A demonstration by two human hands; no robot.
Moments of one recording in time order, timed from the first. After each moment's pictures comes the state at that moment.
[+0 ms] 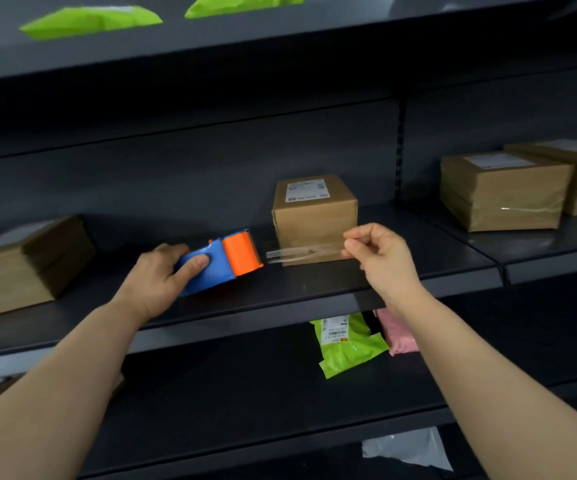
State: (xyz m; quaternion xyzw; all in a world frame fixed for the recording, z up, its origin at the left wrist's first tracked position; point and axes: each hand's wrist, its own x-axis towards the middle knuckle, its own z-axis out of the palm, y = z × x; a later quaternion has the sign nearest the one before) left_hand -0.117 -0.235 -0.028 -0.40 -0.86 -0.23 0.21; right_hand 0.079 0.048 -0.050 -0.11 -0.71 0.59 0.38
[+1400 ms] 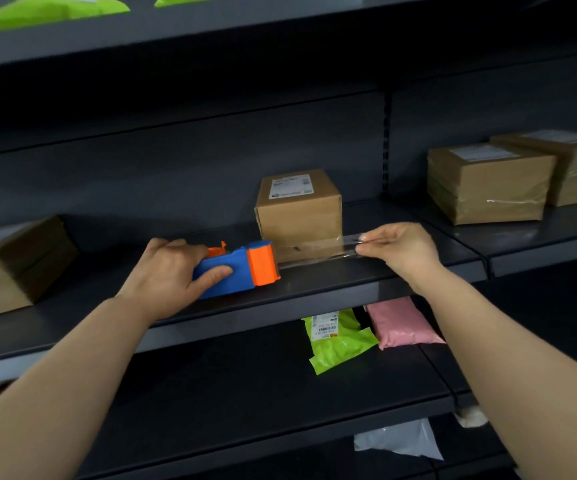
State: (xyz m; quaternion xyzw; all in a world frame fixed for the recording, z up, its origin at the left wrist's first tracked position) left_hand -0.097 -0.198 -0.024 -0.48 -0.82 -0.02 0.32; right_hand 0.085 0.118 -0.058 -0.26 -0.77 0.50 0.29
